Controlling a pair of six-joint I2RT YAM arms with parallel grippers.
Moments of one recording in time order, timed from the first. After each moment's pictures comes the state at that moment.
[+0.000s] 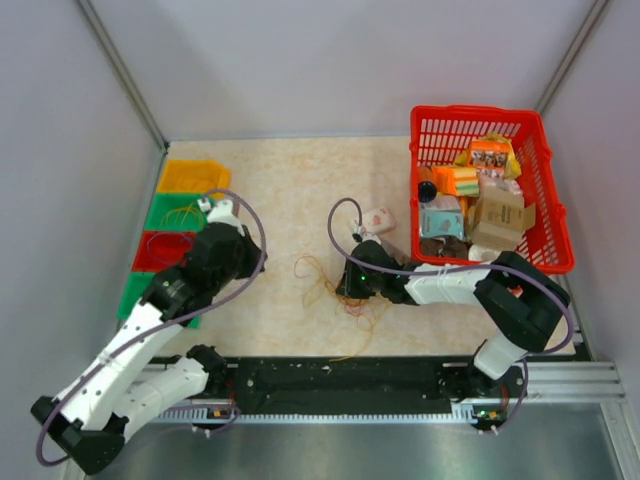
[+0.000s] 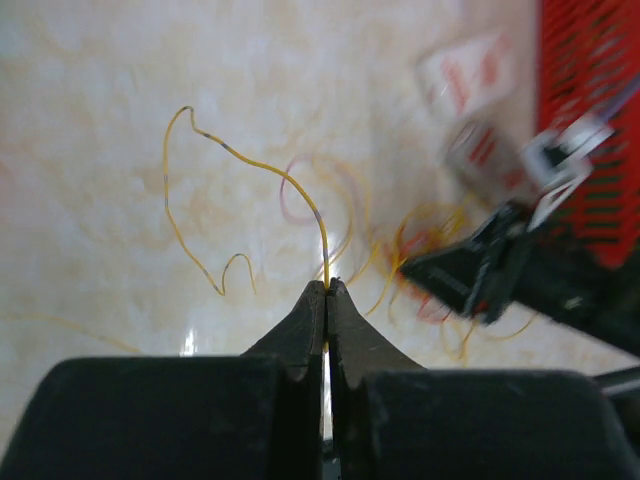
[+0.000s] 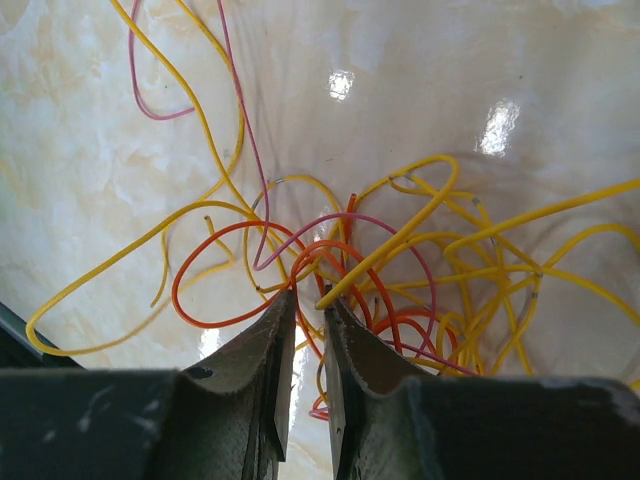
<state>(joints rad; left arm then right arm) -0.60 0.83 0.83 -0.68 -0.18 -0.67 0.88 1.61 0.73 0.09 0.00 0.82</state>
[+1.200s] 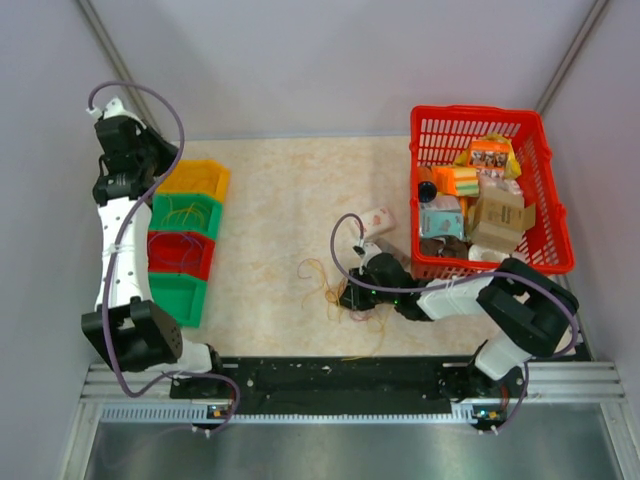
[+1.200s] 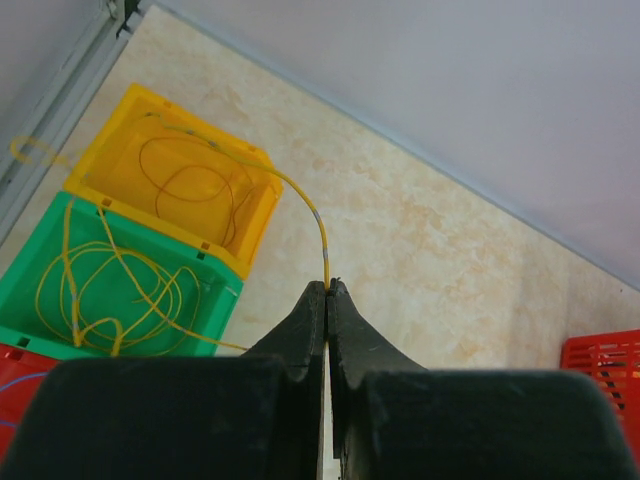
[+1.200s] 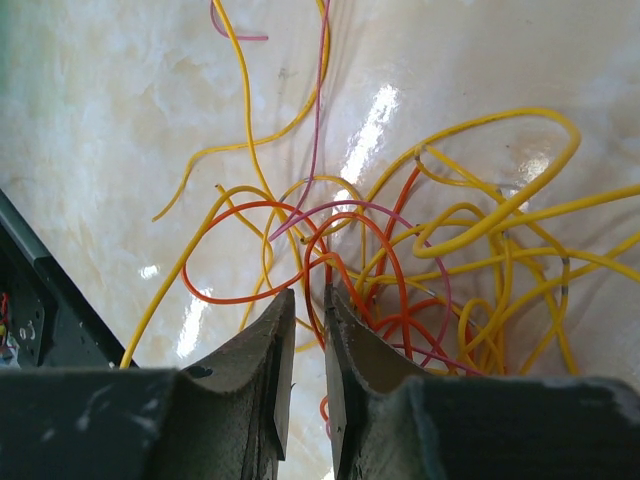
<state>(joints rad) 0.23 1.41 1.52 -0.46 0.14 -0.47 0.87 1.57 0.53 0.39 -0.15 0.68</state>
